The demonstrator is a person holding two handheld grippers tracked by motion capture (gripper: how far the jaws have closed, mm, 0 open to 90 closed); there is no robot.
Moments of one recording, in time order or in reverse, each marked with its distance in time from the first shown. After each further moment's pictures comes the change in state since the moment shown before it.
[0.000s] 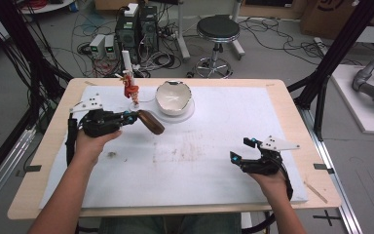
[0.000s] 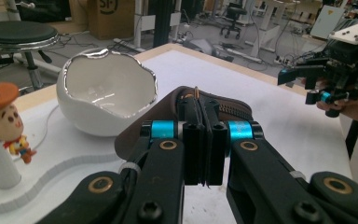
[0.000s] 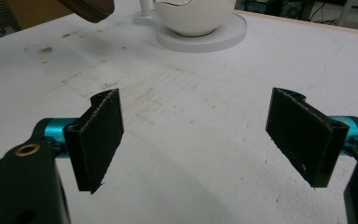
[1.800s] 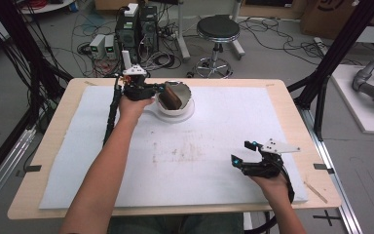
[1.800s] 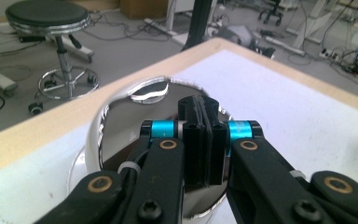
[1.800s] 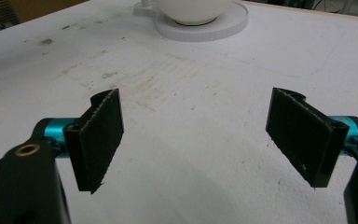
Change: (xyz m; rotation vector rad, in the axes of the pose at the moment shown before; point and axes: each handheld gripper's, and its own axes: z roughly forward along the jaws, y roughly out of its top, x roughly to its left) left arm 0.065 0.031 0.129 0.094 0.135 -0.060; right arm 0.000 -0.008 -0.003 0.023 0.004 0.012
